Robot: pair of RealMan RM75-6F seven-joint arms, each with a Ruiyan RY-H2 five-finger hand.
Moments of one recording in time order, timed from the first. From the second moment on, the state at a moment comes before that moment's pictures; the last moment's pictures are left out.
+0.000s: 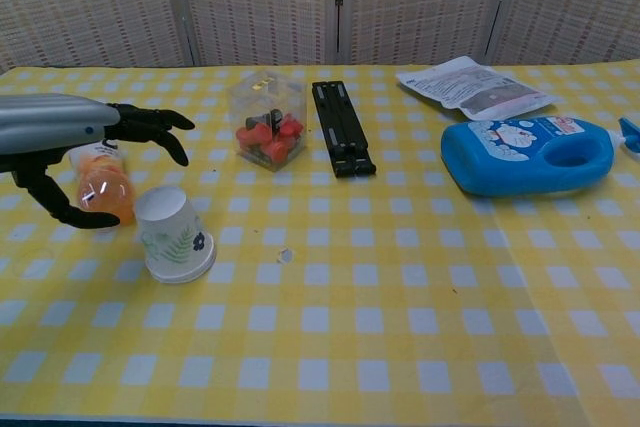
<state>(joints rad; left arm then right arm) -0.65 -1.20 -0.06 -1.64 1.56 0.86 0.06 0.16 -1.07 0.06 -1.60 -1.55 1.42 0.03</state>
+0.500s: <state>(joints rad) -0.67 -1.25 -0.05 -1.61 1.51 0.86 0.09 0.16 -1.07 0.05 -1.58 -1.54 1.42 0.05</state>
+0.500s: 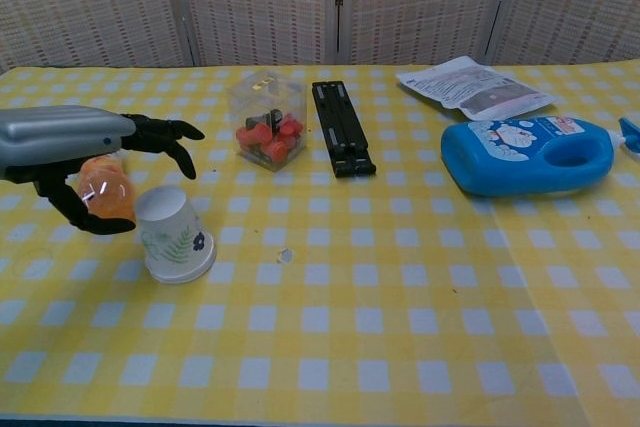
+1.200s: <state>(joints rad) -0.68 -1.26 -0.03 -1.62 1.48 0.87 0.11 0.15 -1.07 0.06 -1.58 -1.53 1.42 0.07</state>
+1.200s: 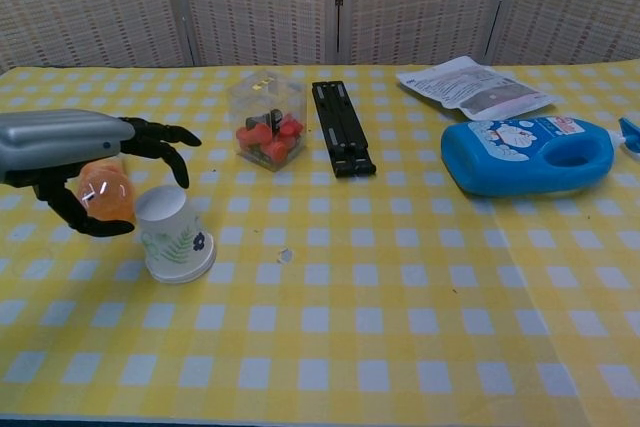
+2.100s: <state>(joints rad) -0.71 -1.26 -0.02 -1.62 1.45 0.86 0.14 0.15 -1.07 0.05 -1.58 -1.53 1.42 0.08</state>
